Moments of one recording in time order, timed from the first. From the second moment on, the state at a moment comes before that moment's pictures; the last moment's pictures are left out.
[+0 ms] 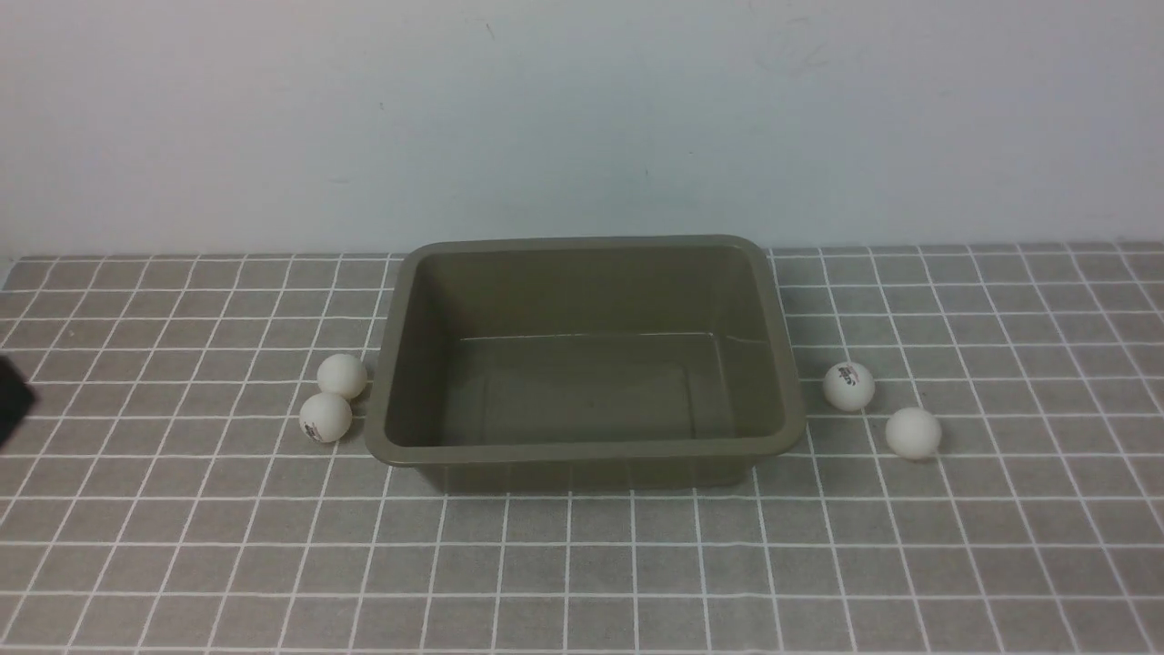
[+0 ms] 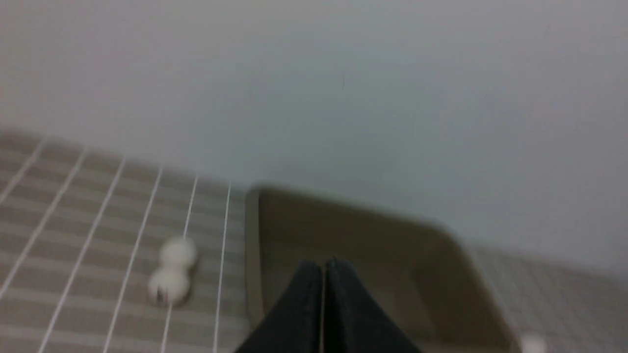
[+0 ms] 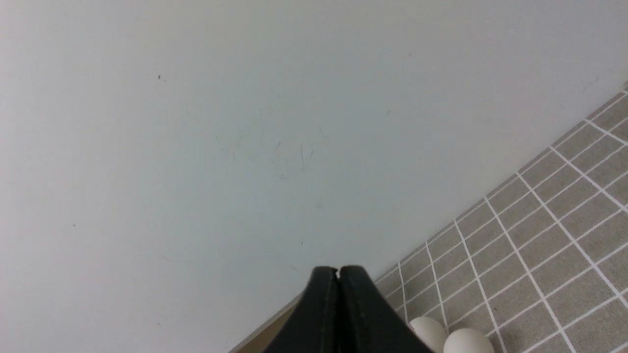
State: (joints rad) right arm 0.04 -0.01 0.03 0.53 0.05 0.31; left arm -0.03 0.55 -0.67 -0.44 0.63 0.00
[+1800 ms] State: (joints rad) right arm 0.04 1.27 -0.97 0.10 0.93 0.10; left arm -0.03 1.99 -1.34 -0.24 0.86 0.24
